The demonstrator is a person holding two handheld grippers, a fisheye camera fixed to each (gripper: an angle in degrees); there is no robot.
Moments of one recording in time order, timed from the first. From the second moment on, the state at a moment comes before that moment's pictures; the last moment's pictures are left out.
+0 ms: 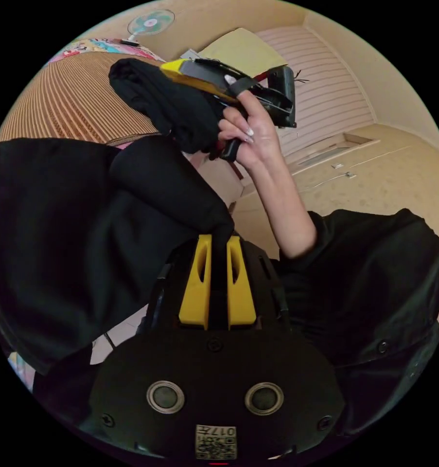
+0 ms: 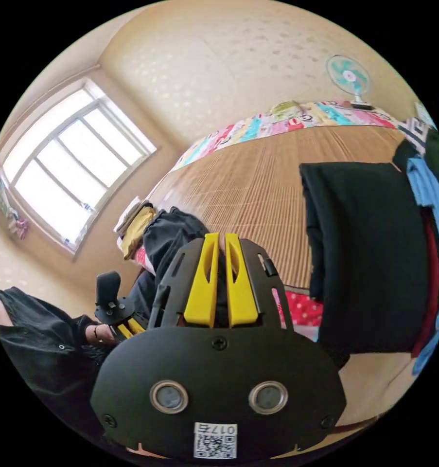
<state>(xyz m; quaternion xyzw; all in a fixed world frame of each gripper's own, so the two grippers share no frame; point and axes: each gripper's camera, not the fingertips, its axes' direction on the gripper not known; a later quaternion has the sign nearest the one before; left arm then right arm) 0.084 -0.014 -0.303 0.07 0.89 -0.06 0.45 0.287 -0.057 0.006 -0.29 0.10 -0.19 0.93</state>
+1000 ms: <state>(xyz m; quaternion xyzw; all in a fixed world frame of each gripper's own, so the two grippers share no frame) -0.026 0.123 -0.036 0.02 0.70 -0.61 0.37 0.364 -0.060 0.266 -0.55 -0.23 0.00 0.81</state>
